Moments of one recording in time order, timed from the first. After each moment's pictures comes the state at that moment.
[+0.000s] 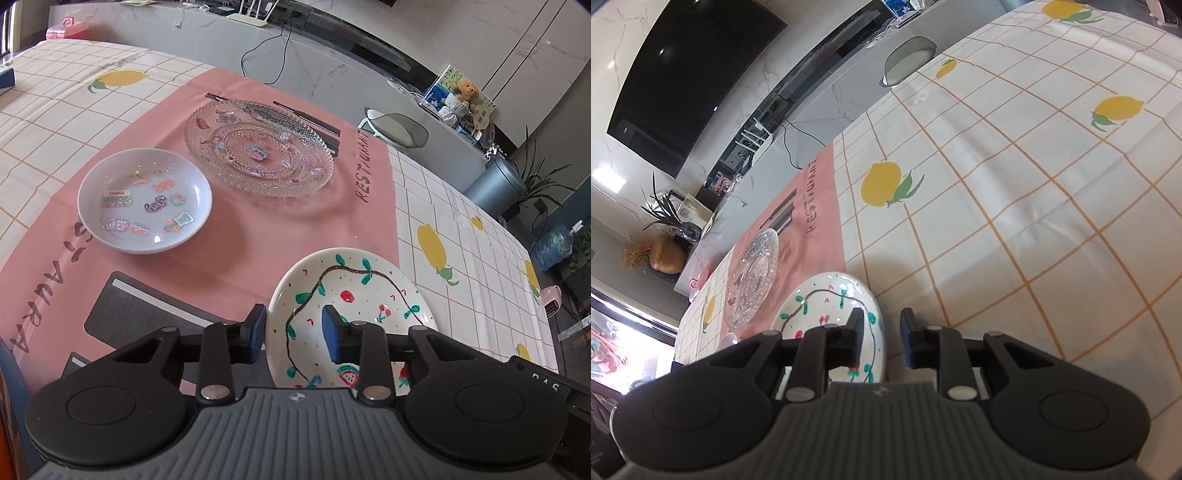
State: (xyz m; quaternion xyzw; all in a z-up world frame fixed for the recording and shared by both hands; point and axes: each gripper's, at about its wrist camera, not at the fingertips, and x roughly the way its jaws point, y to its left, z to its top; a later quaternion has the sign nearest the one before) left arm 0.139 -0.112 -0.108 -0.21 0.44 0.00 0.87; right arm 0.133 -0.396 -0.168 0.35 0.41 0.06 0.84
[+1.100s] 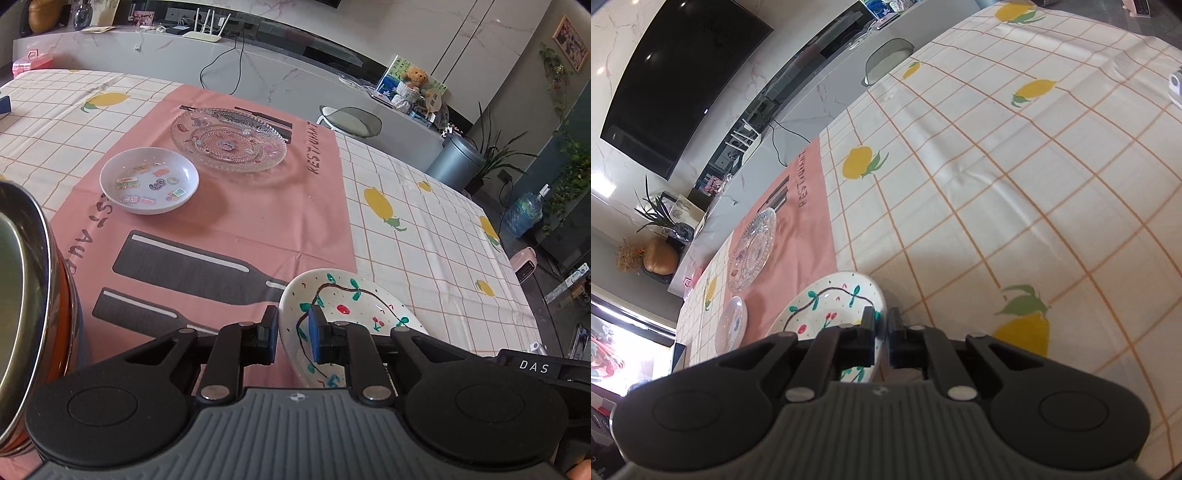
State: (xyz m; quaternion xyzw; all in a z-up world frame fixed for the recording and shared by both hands) left arm 0.062 -0.122 -0.083 -0.17 0.42 -0.06 0.89; right arm 0.050 -0.409 -0.148 0.36 0.42 0.03 0.83
